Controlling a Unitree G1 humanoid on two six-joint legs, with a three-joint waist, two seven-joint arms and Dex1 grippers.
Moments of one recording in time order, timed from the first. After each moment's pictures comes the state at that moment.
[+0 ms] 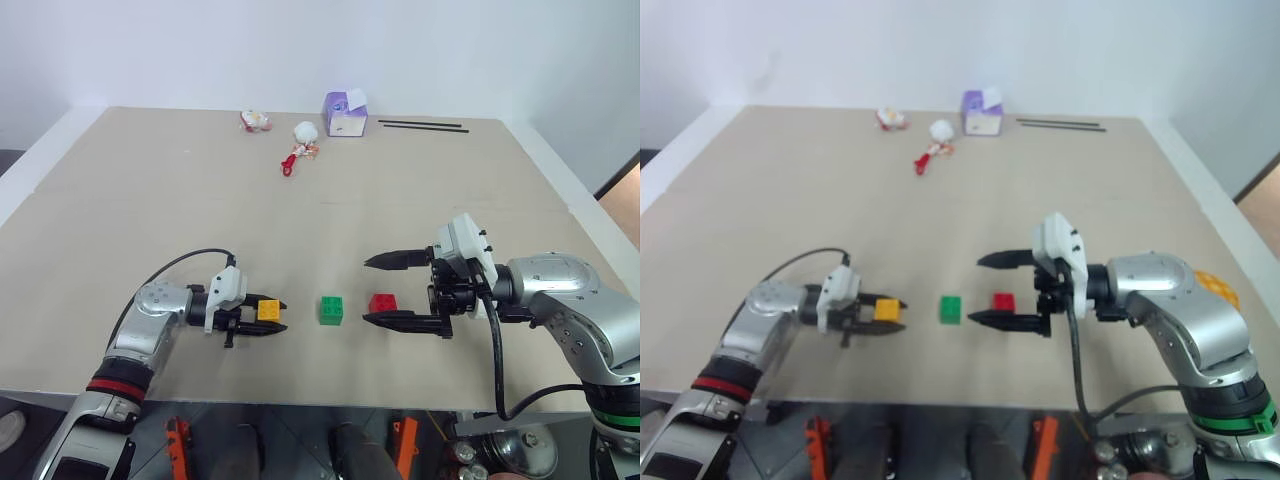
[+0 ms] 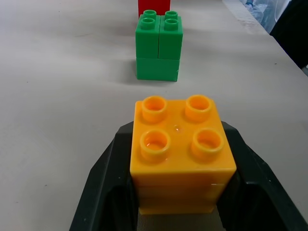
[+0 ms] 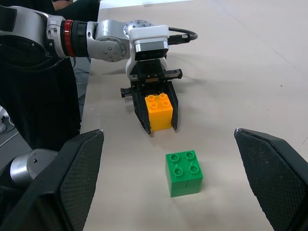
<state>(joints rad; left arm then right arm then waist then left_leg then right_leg) -0.46 0.50 -0.16 0.39 -0.29 -0.10 -1.42 -0.40 -0.84 -0.01 -0.41 0.68 0.63 1.11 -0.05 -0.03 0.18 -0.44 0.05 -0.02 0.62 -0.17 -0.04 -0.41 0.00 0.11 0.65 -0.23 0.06</state>
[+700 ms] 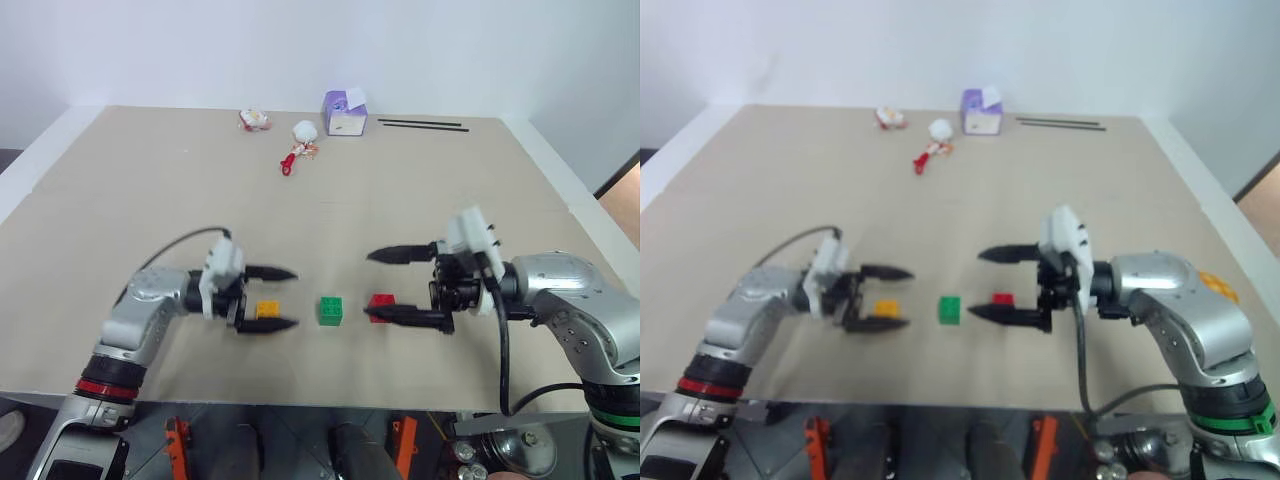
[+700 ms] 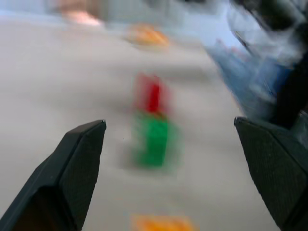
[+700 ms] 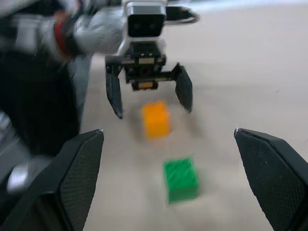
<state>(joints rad) -0.47 0.46 0.01 0.02 -0.56 0.34 -1.18 -0.39 -0.74 -0.12 -0.41 0.74 0.65 0.98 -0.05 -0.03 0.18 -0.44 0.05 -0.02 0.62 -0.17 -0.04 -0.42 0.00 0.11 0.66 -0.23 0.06</state>
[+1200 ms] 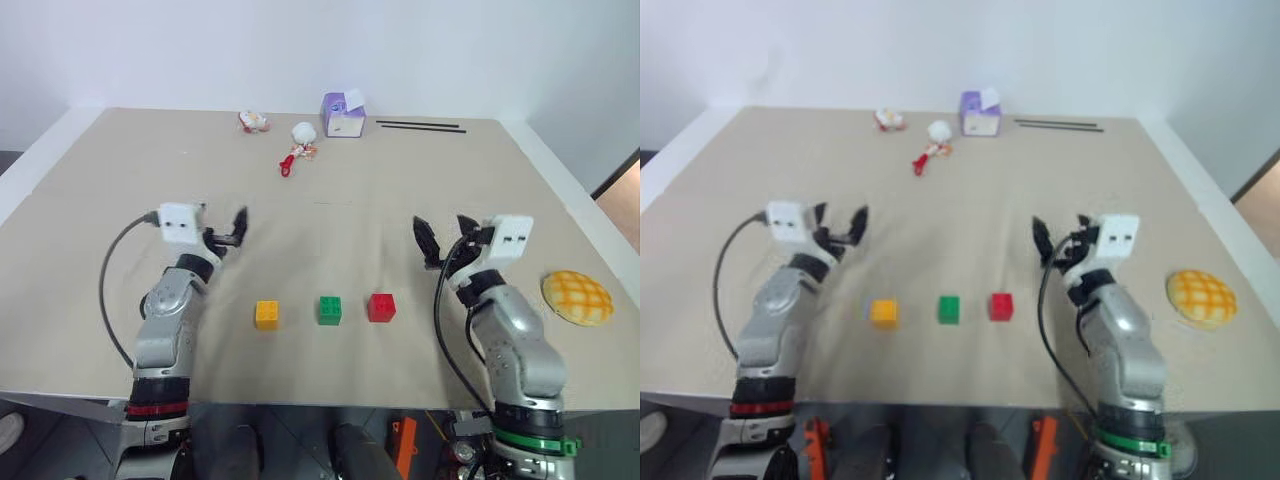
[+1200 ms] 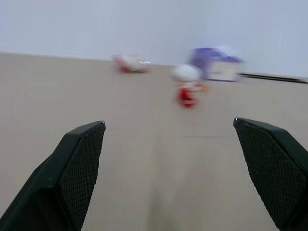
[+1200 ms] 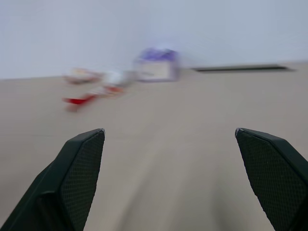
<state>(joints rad) -0.37 0.11 0.20 0.02 -0.21 0.15 -0.14 -0.23 -0.21 -0.24 -0.15 0.29 0.27 0.15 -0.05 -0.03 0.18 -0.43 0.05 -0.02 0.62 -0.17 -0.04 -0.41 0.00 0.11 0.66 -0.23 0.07</state>
